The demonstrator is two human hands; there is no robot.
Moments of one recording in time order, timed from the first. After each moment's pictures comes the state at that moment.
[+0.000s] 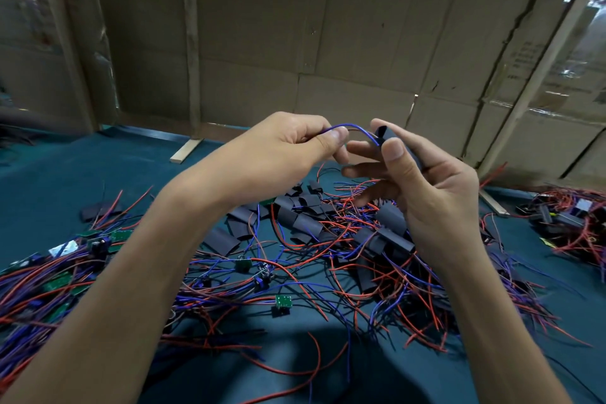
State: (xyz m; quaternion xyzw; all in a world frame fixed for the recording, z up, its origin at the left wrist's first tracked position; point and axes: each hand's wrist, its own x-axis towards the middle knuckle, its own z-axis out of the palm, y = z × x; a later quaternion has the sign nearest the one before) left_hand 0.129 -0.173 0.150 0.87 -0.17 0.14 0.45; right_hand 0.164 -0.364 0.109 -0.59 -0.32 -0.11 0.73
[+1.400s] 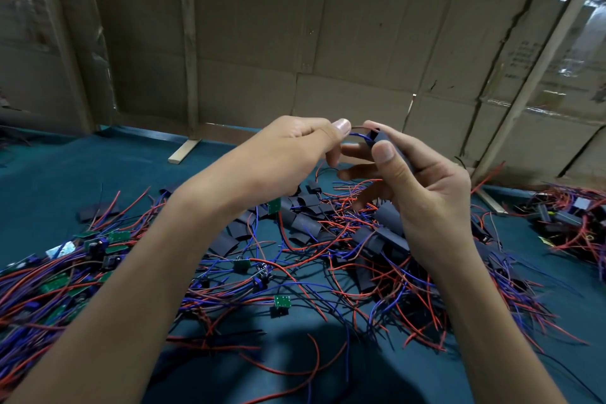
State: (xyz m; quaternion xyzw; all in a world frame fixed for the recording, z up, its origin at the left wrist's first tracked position) left_hand 0.134 -0.181 0.147 0.83 -0.15 0.10 0.52; right_hand 0.162 -0.360 0.108 -0.61 -0.31 -0.13 0.72
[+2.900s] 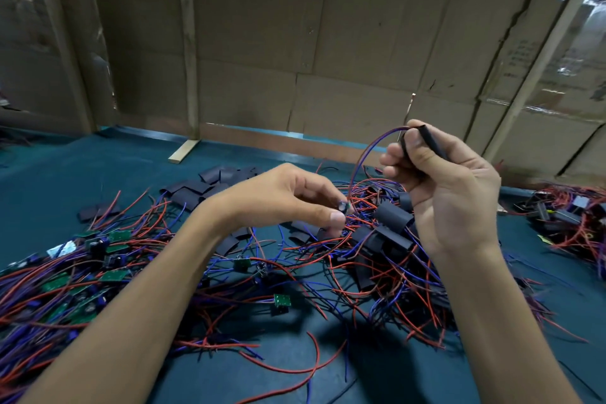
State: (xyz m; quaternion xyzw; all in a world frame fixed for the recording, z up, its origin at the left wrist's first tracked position) left_hand 0.177 -0.161 0.082 0.80 -0.26 -0.09 0.54; right_hand 0.177 -0.377 0.113 -0.50 -0.21 -0.13 0.83
